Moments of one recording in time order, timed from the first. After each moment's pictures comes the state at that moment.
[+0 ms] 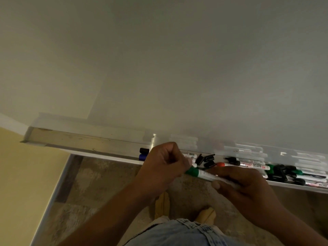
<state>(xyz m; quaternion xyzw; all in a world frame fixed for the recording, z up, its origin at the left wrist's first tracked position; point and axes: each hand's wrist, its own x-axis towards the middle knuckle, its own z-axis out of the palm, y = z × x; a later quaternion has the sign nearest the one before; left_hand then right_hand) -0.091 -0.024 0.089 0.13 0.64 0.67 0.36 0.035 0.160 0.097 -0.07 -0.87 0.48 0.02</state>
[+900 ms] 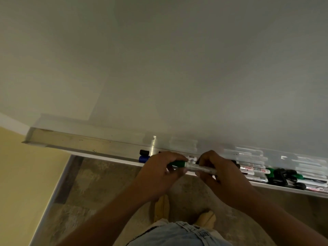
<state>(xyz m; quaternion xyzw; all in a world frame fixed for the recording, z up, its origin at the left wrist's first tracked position) -0.099 -0.031 0.047 0.28 0.81 0.43 0.29 0.003 0.163 0.048 -0.04 -0.93 0.36 -0.02</state>
